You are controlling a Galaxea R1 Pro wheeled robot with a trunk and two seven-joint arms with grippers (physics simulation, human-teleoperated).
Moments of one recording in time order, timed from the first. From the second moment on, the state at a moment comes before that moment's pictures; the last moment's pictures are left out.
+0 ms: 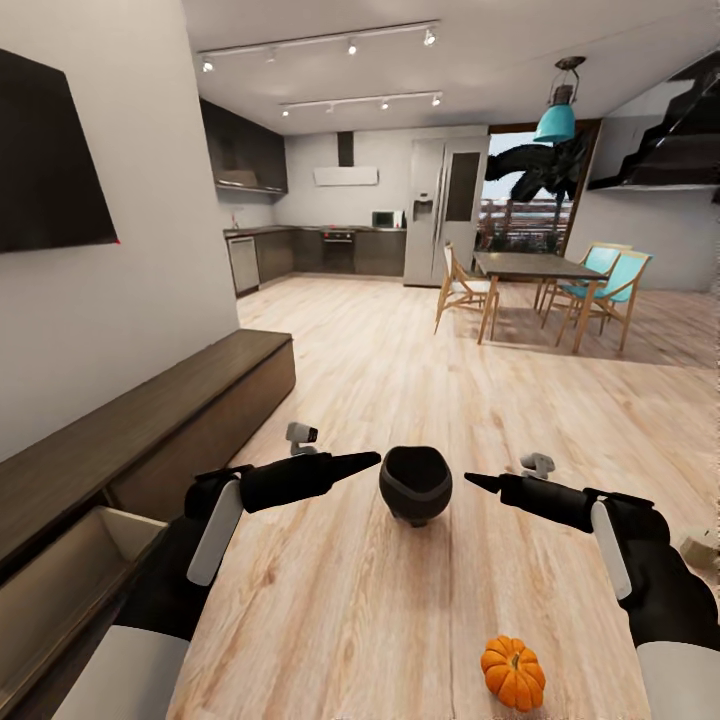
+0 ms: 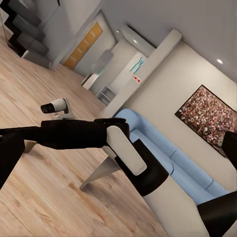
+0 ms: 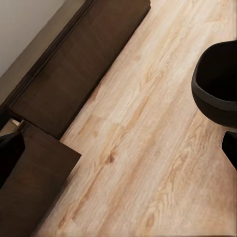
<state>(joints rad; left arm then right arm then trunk) -0.60 -0.06 -0.11 -1.33 0.54 0.87 -1.04 -0.56 -0.17 -0.26 -1.24 -0.13 0.86 0.80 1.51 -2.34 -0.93</state>
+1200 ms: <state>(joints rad) -0.60 -0.06 -0.11 -1.33 0.54 0.87 -1.04 -0.56 -0.17 -0.27 -1.24 -0.13 0.85 0.80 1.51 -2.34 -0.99</state>
